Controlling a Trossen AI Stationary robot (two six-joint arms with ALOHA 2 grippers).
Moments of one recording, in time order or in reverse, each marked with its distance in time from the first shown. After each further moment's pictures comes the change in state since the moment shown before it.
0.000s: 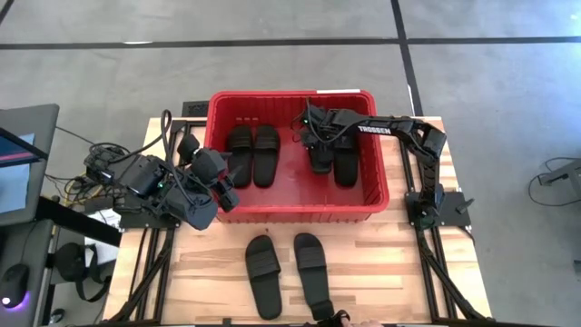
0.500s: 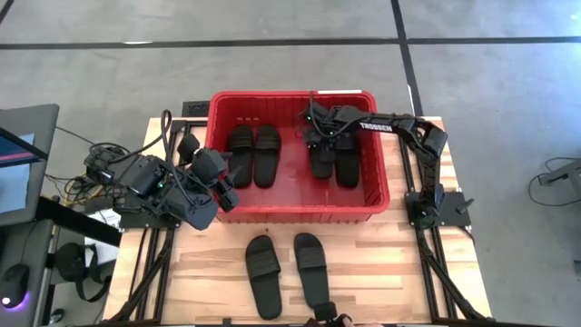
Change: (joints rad) left arm 0.000 0.000 0.000 0.000 0.000 0.008; right arm -0.033 -0.002 0.001 -0.054 -0.163 0.046
